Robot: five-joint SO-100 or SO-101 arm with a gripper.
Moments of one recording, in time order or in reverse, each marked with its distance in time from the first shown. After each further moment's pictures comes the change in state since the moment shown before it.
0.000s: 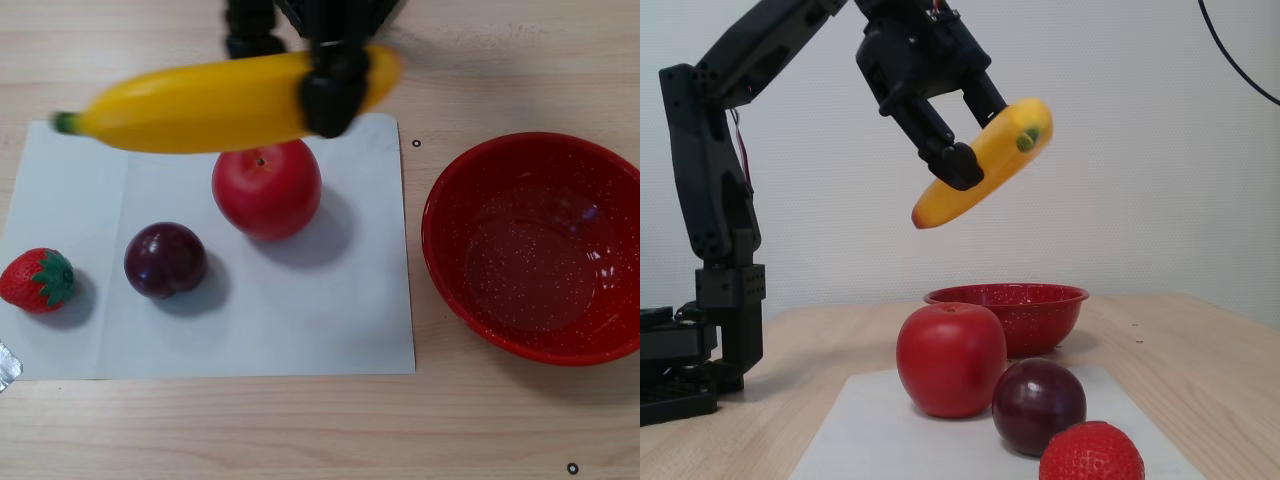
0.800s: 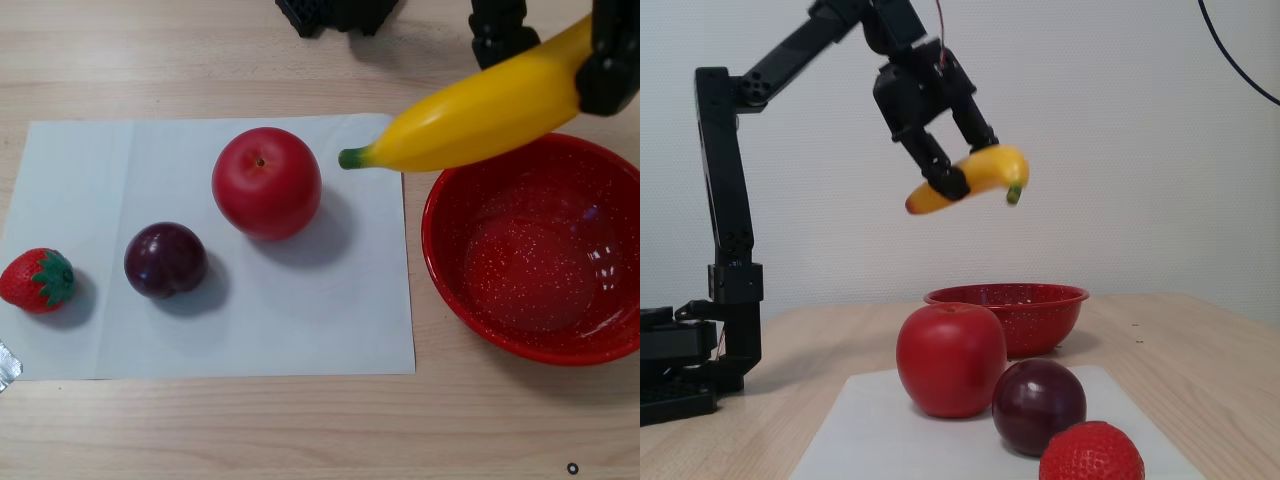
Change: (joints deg) arm 28.9 -6.4 -3.7 -4.7 -26.8
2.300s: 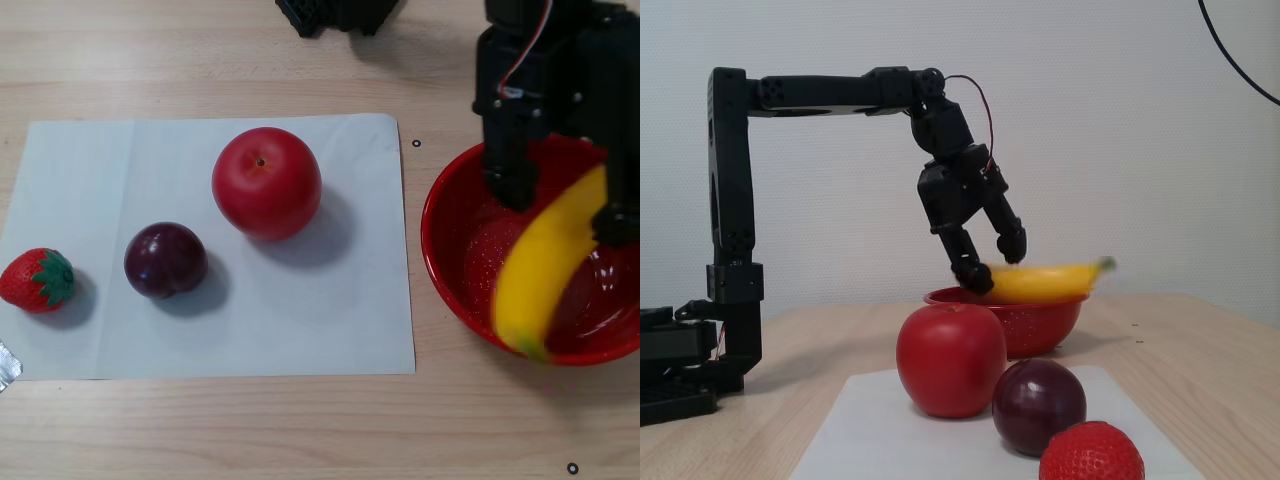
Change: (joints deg) arm 1.4 -5.4 30.0 -45.1 5.1
